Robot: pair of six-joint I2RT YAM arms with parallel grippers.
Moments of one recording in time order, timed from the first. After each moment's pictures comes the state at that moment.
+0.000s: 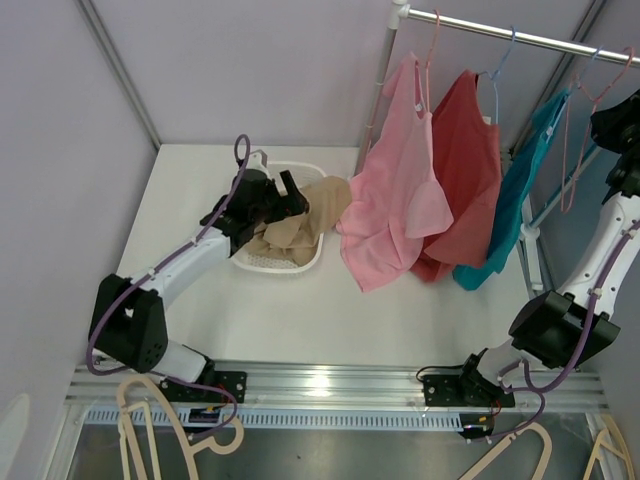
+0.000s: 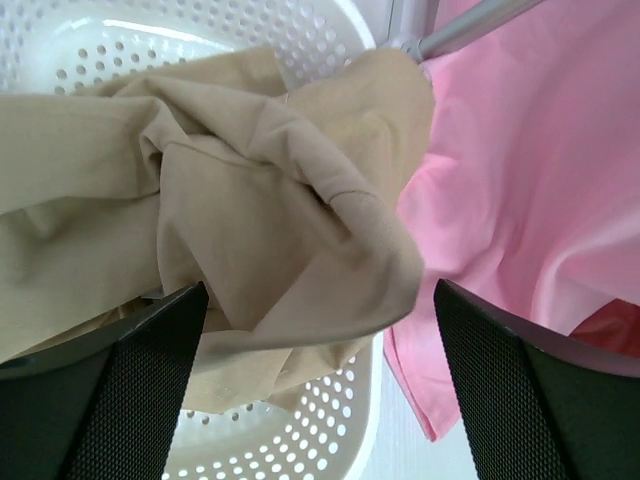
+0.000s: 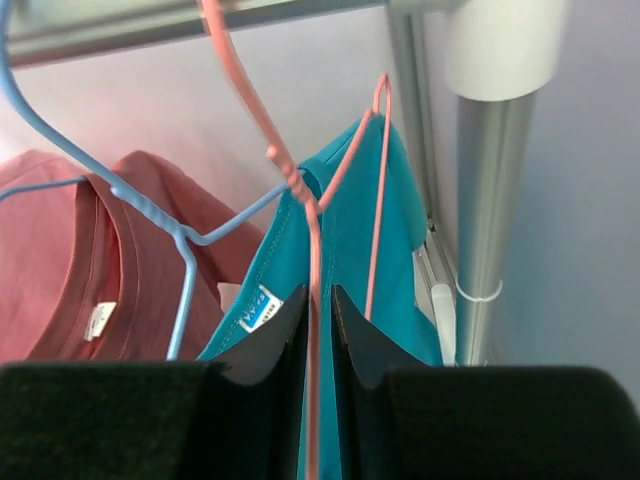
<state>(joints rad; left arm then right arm) -0.43 1.48 1.06 -0.12 -0.07 -0.58 -0.62 1.54 1.82 -0.38 -0.50 0.21</state>
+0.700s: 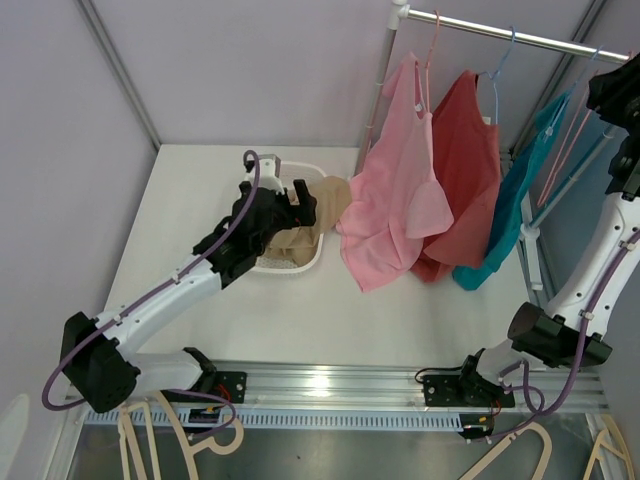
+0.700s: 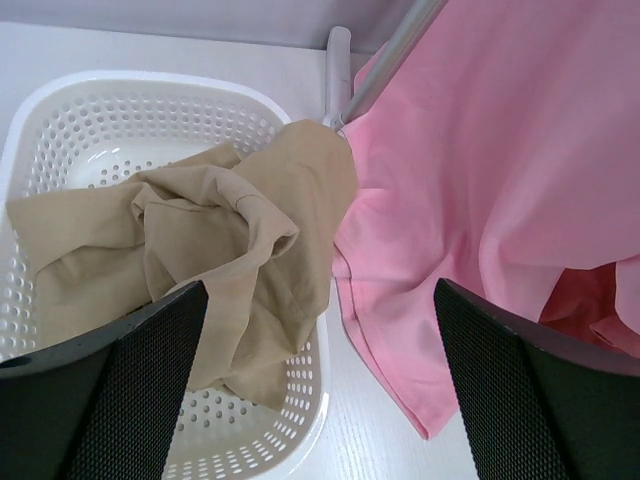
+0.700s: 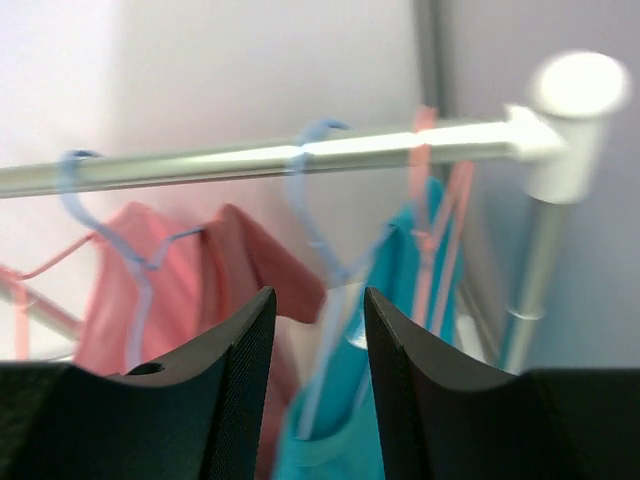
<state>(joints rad) -0.67 1.22 1.01 -0.08 -0.34 -0.42 -0.53 1.54 2.17 -0.65 -0.38 0.25</state>
